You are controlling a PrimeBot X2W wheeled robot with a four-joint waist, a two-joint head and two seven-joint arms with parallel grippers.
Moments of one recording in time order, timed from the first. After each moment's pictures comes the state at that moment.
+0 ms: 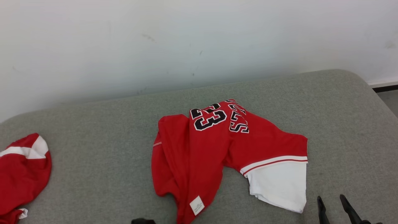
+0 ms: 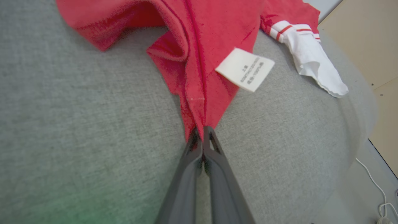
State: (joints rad) left arm -0.19 0.10 -0.59 0.67 -0.55 -0.03 -0.13; right arm 0.04 -0.07 0.02 0.31 0.18 0.13 -0.26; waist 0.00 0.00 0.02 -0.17
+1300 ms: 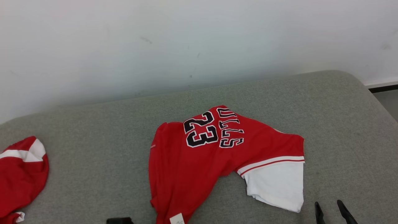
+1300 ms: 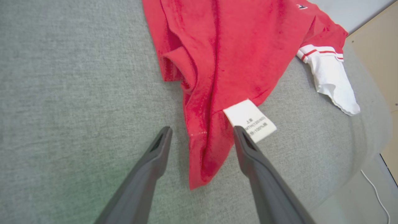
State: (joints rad) left arm -0.01 0.27 -0.52 0.22 -0.68 0.10 0.07; right arm 0.05 -0.06 0.03 0.33 0.18 0.13 -0.26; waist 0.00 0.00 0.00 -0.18
